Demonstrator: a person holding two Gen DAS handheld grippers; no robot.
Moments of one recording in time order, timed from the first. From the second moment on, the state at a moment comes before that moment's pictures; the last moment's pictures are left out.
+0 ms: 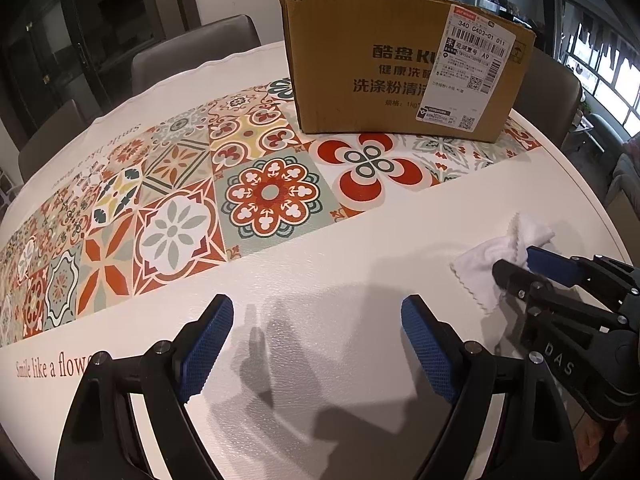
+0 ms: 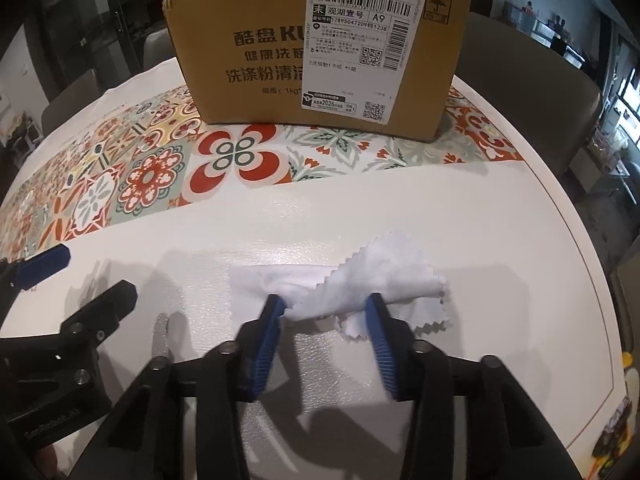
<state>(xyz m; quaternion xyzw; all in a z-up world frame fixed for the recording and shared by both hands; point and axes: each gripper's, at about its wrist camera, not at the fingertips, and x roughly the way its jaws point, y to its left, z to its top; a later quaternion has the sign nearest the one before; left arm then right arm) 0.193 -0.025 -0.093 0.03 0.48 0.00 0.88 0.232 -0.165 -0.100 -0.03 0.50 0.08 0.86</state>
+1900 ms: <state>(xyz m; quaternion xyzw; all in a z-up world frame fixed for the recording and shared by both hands) 0.209 -0.022 0.037 0.02 0.33 -0.01 0.94 0.225 -0.172 0.053 0.01 0.30 0.09 0.95</state>
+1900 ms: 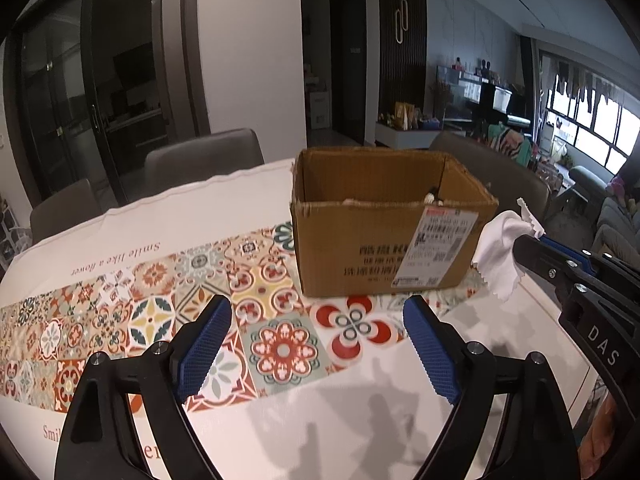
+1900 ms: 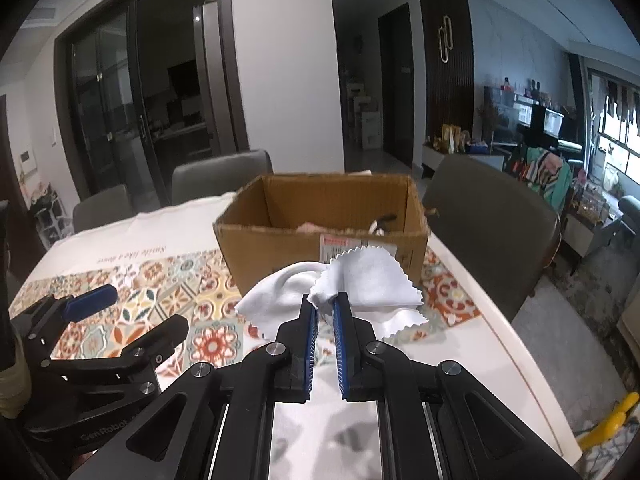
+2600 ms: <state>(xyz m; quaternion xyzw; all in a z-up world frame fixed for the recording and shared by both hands) 0.255 -0.015 0.057 0.01 0.30 0.00 0.95 0.274 -0.170 0.089 0.00 0.24 0.08 0.97</state>
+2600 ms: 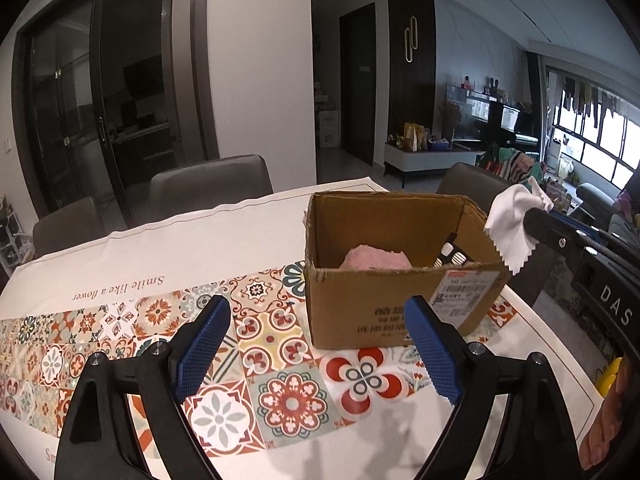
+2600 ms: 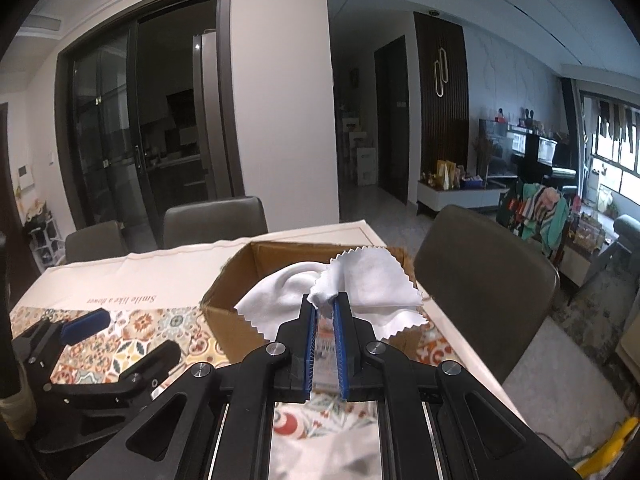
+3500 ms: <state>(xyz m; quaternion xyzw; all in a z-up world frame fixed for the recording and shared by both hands) 0.309 -0.001 0.031 0.01 0.32 0.03 0.95 0.372 -0.160 0.057 -0.02 0.29 0.08 0.95</state>
